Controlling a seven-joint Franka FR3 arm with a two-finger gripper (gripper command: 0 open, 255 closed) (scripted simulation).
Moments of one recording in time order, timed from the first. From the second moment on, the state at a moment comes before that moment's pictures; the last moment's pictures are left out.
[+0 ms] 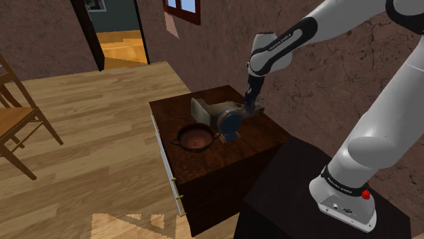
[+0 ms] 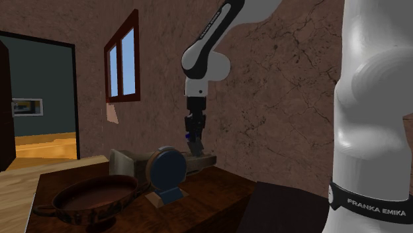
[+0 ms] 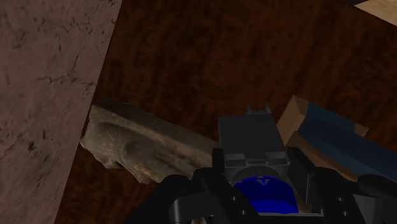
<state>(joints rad) -0.12 -0.03 -0.18 -2.40 -0.01 2.39 -0.34</state>
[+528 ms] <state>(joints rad) -0.12 -0.11 -0.18 -2.35 -0.03 2.28 -0.33</state>
